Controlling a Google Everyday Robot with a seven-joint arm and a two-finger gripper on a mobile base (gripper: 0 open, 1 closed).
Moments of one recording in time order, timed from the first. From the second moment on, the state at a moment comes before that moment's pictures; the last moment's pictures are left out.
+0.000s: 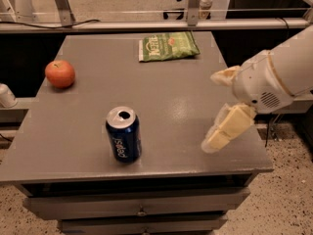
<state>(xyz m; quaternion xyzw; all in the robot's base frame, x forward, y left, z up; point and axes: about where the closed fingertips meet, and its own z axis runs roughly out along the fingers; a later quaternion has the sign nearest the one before) 0.436 -0.114 0.911 -0.59 0.74 0.16 0.29</state>
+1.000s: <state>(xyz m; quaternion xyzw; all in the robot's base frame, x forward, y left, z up) 0.404 0.007 0.867 -0.53 0.67 0.37 0.37</state>
